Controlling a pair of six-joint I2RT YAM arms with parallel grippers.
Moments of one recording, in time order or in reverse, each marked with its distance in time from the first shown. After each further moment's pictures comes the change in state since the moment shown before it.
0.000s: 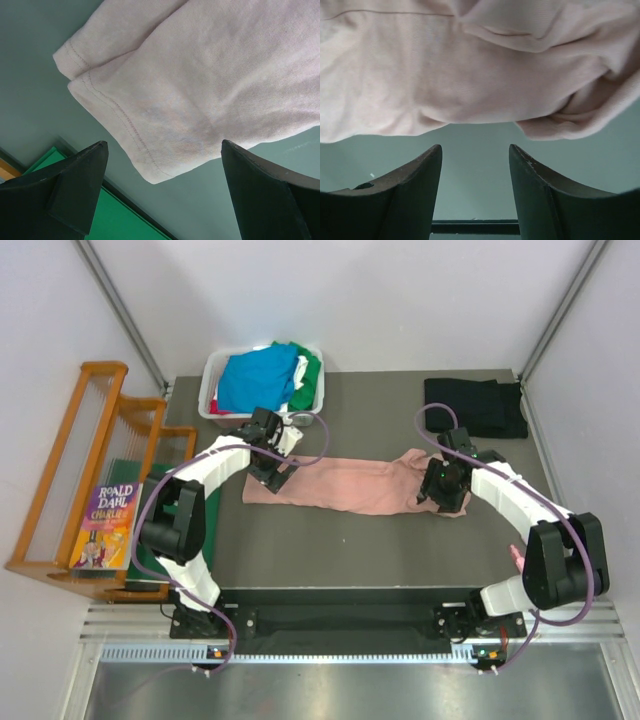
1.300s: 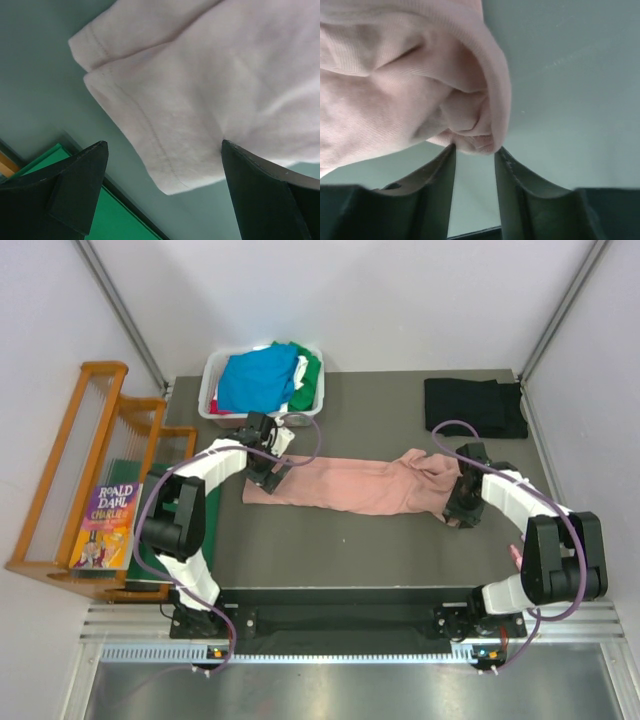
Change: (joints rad) left arm 0.037 0.013 -0.054 0.082 -0.045 -0.017; right arm -0.154 0.013 -0.126 -0.006 0.130 -0.045
